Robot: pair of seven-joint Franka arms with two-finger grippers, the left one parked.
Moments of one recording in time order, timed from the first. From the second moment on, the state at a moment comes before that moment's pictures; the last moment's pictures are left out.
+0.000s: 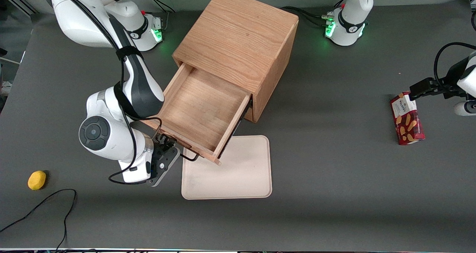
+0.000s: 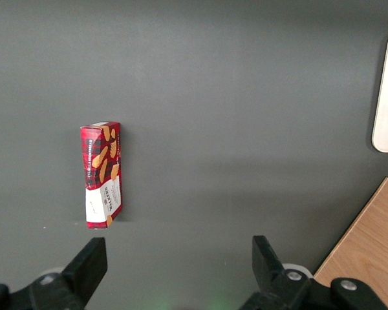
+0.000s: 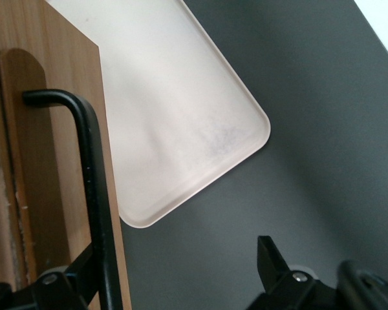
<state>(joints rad) 0.36 0.66 -0.04 -1.20 0.11 1.87 -0.65</state>
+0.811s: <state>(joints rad) 0.35 0.62 -0.05 -1.12 0.11 1.77 -0.62</state>
